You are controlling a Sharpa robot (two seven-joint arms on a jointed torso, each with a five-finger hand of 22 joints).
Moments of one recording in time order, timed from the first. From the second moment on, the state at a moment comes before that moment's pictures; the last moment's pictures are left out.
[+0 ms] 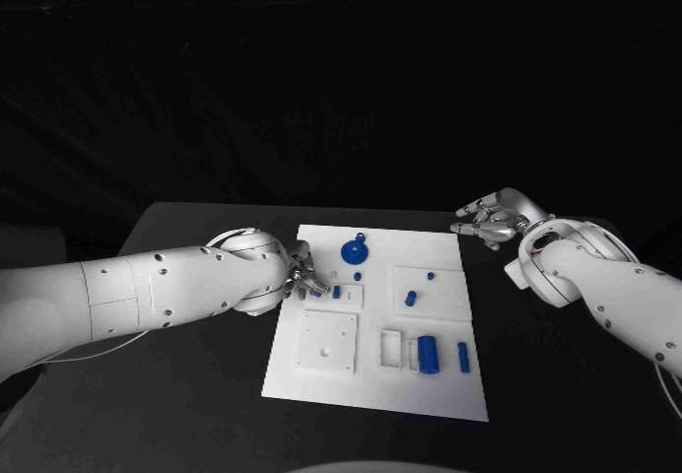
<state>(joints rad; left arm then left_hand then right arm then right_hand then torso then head) 1.30 -0.68 -0.24 1.39 -1.13 -0.10 -0.57 1.21 -0.04 -0.02 0.12 0.60 1.17 -0.03 0.31 0.79 1.46 -0.08 0.59 0.25 1.39 -0.14 1.24 0.45 0.02 1.31 -0.16 0.33 1.31 0.93 -0.72 0.42 1.24 -1.31 -0.31 -0.18 1.27 -0.17 0.21 -0.01 0.48 1.03 0.11 0.07 0.06 1.08 0.01 0.96 0.86 1.41 -0.06 0.90 0.89 0.09 1.47 -0.09 0.58 1.31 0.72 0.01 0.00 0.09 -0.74</state>
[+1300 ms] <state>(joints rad) 1.29 -0.67 -0.24 1.38 -1.14 -0.09 -0.57 1.21 -0.12 -0.03 0.24 0.47 1.16 -0.02 0.31 0.74 1.46 -0.08 0.57 0.26 1.38 -0.14 1.24 0.43 0.02 1.31 -0.16 0.32 1.31 0.93 -0.72 0.42 1.24 -1.31 -0.31 -0.18 1.27 -0.17 0.20 -0.01 0.49 1.03 0.11 0.07 0.06 1.08 0.01 0.96 0.86 1.41 -0.06 0.89 0.89 0.09 1.47 -0.09 0.58 1.31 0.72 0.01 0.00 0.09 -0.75</state>
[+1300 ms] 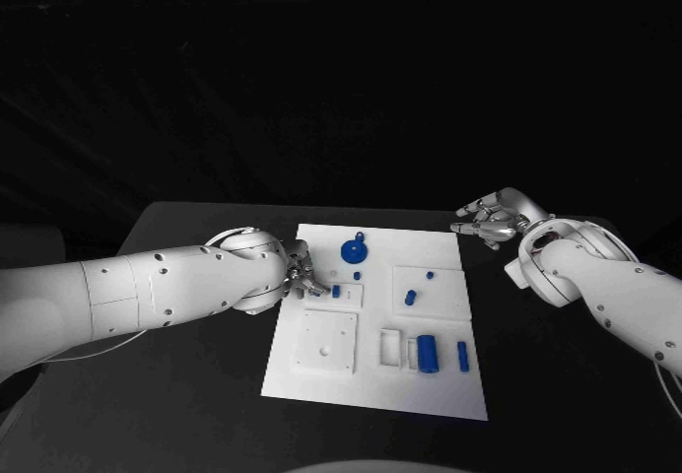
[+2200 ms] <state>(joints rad) 1.29 -0.67 -0.24 1.38 -1.14 -0.10 -0.57 1.17 -0.16 -0.02 0.28 0.44 1.15 -0.01 0.33 0.74 1.47 -0.08 0.57 0.27 1.38 -0.14 1.24 0.43 0.02 1.31 -0.16 0.32 1.31 0.92 -0.72 0.42 1.24 -1.31 -0.31 -0.18 1.27 -0.17 0.20 -0.01 0.49 1.03 0.11 0.07 0.06 1.08 0.01 0.96 0.86 1.41 -0.06 0.89 0.89 0.09 1.47 -0.09 0.58 1.31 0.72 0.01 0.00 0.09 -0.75</state>
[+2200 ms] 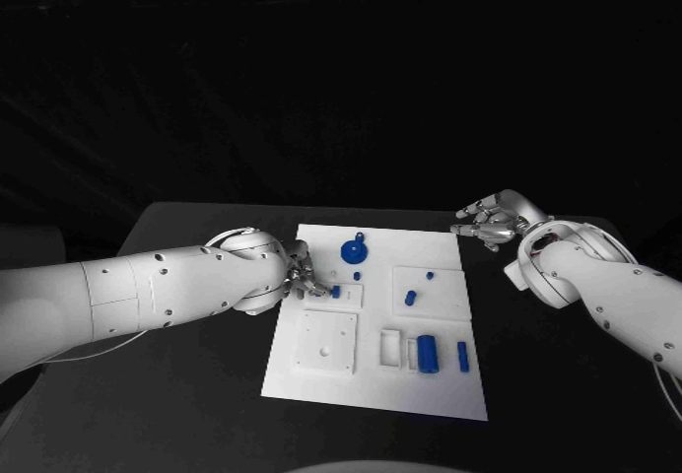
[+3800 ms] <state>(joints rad) 1.30 -0.74 -0.23 1.45 -1.08 -0.07 -0.56 1.24 -0.20 -0.04 0.24 0.34 0.87 -0.02 0.51 0.74 1.41 -0.02 0.51 0.21 1.32 -0.09 1.25 0.42 0.02 1.29 -0.12 0.29 1.31 0.91 -0.72 0.42 1.24 -1.31 -0.31 -0.18 1.27 -0.17 0.20 0.00 0.49 1.02 0.11 0.07 0.06 1.08 0.01 0.96 0.86 1.41 -0.06 0.89 0.89 0.09 1.47 -0.09 0.57 1.31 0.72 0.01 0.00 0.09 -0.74</state>
